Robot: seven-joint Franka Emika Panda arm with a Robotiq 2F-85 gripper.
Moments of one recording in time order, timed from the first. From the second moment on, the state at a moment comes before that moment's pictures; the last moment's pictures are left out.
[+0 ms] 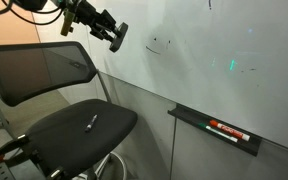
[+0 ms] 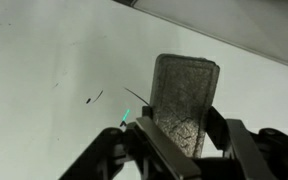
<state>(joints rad) 0.09 -0.13 0.18 -2.37 -1.29 2.47 1.23</state>
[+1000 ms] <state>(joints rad) 0.09 0.23 0.14 -2.15 -1.97 2.49 2.03</state>
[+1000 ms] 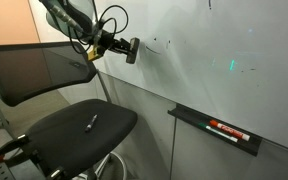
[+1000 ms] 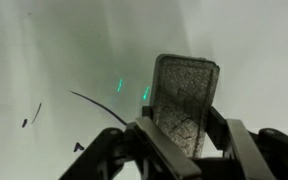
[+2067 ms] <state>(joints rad) 0.04 0.30 0.11 -2.08 -1.99 2.42 2.01</state>
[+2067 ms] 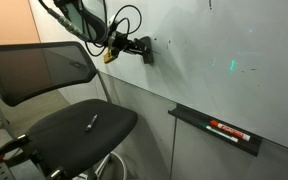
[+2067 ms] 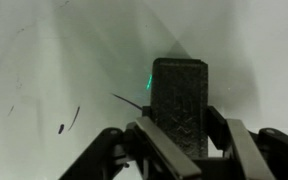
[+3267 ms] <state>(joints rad) -0.05 0.18 -0.01 -2.12 -1.84 2.23 1.91</state>
